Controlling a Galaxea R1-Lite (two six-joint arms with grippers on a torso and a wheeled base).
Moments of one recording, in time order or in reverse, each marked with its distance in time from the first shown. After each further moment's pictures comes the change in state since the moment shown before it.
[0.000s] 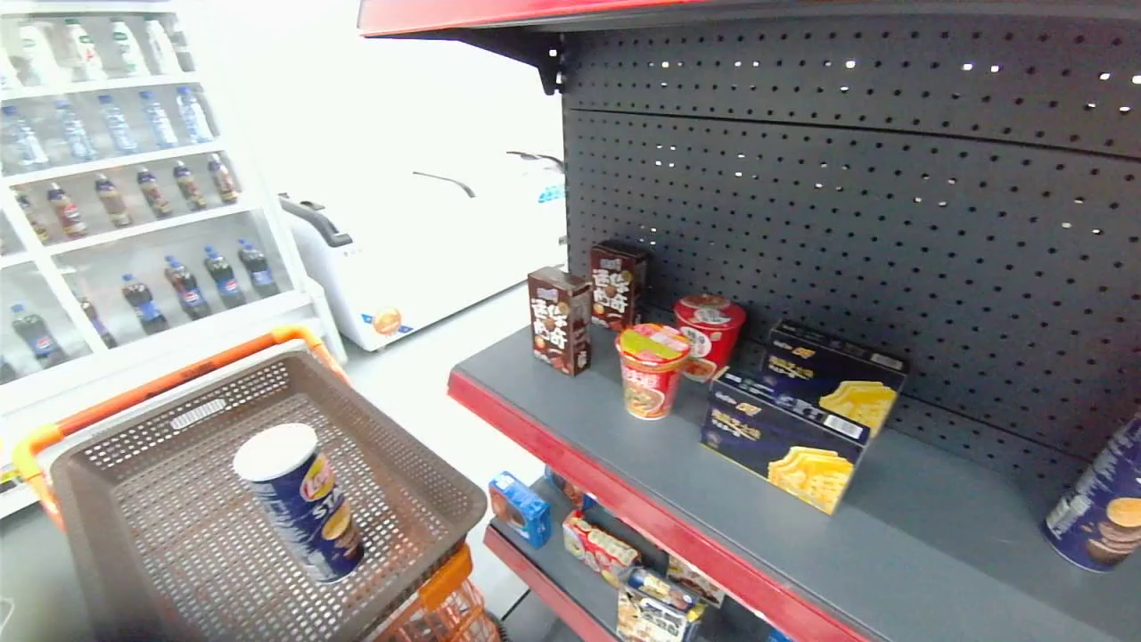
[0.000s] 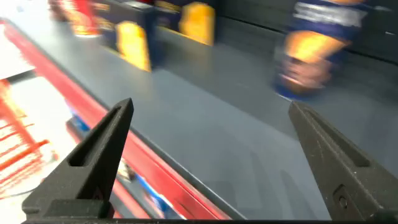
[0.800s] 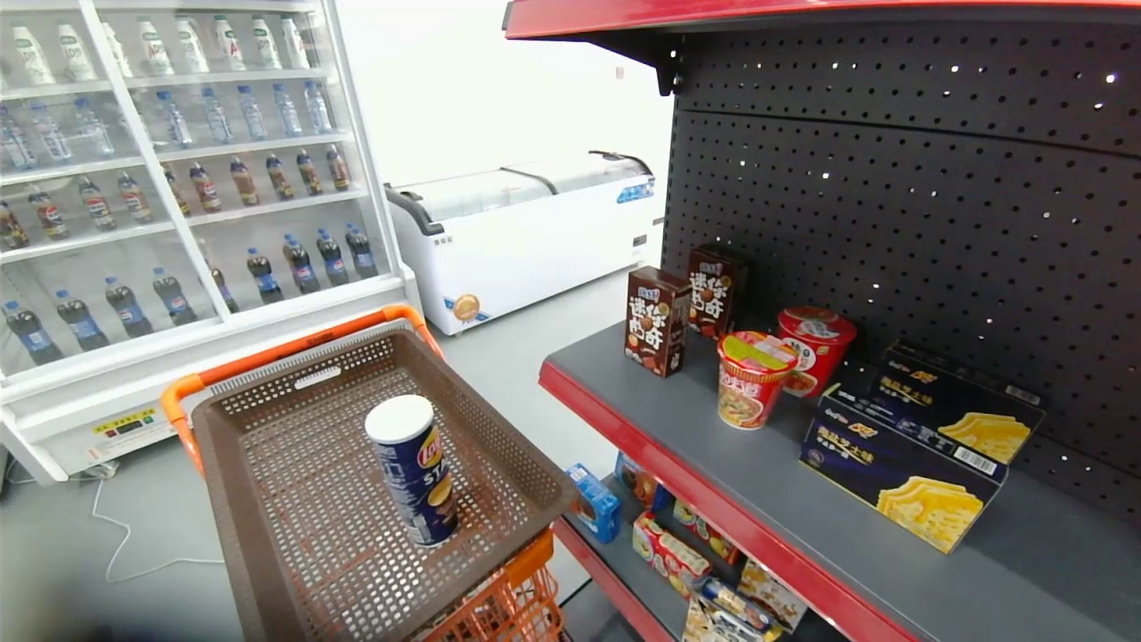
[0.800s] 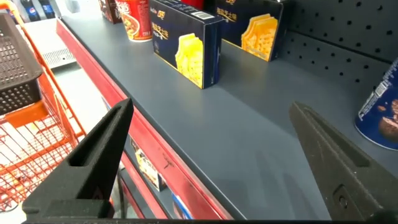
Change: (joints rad) left arm -0.023 0.557 -0.455 0.158 -0.014 -0.006; right arm 0.000 0.000 0.000 0.000 0.000 0.004
